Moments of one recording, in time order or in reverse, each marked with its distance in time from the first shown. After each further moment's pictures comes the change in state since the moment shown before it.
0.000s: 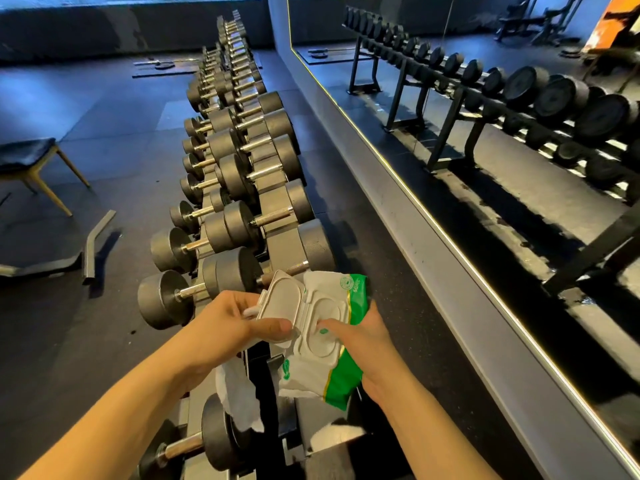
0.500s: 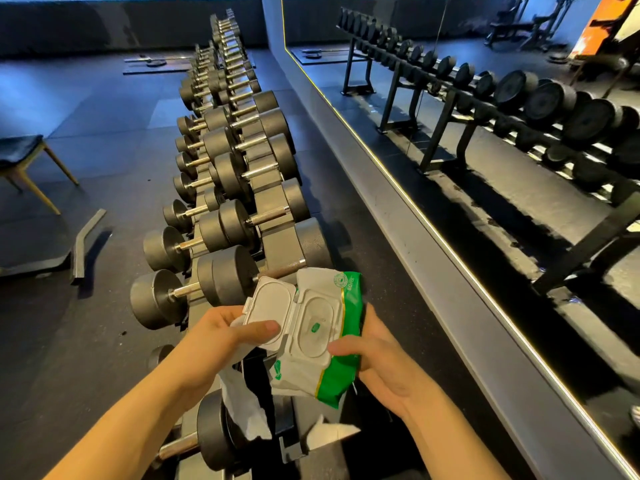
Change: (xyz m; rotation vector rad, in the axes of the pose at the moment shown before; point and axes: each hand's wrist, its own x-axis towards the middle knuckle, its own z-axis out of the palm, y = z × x) left_hand -0.011 -0.018 0.012 -0.172 0.118 -0.038; right_hand -0.022 0.002 -0.027 0.140 -0.356 0.012
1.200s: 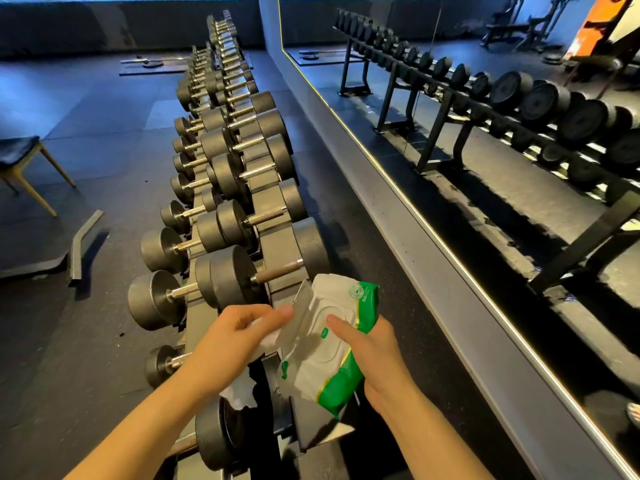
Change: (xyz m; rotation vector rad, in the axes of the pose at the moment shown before) left_hand 0.006 0.002 0.019 0.155 0.040 0.184; right_hand 0.009 0.012 0.013 -0.059 0.419 -0.109
